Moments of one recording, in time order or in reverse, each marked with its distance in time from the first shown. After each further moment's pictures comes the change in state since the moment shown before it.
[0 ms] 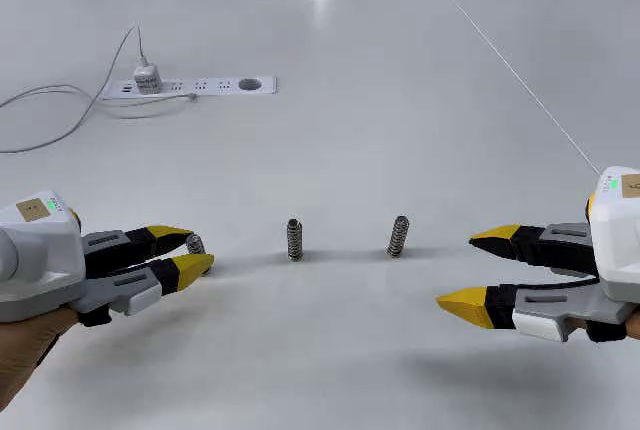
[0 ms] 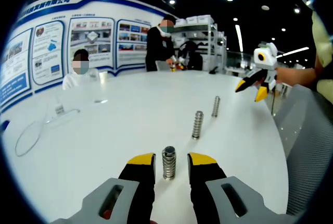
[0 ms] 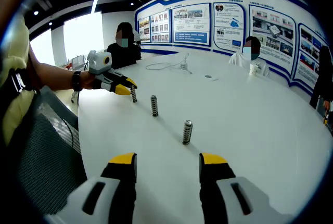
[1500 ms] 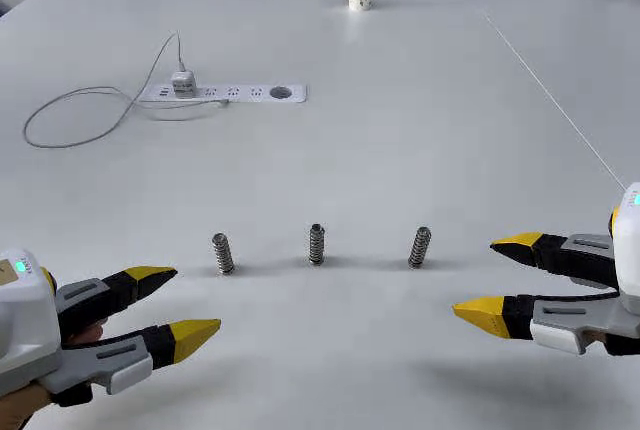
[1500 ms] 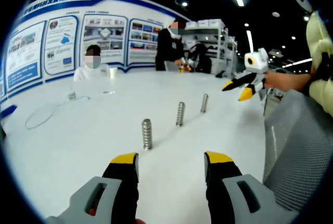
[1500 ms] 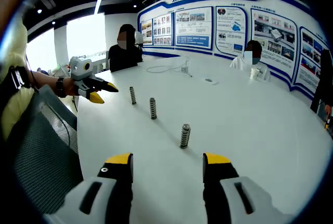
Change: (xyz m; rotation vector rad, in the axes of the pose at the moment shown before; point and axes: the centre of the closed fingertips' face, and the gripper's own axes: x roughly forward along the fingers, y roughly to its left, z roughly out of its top) left arm -0.054 -0.041 -0.021 -0.085 -0.009 0.077; right arm 0.004 -0.004 0.004 -0.026 -0.031 0.007
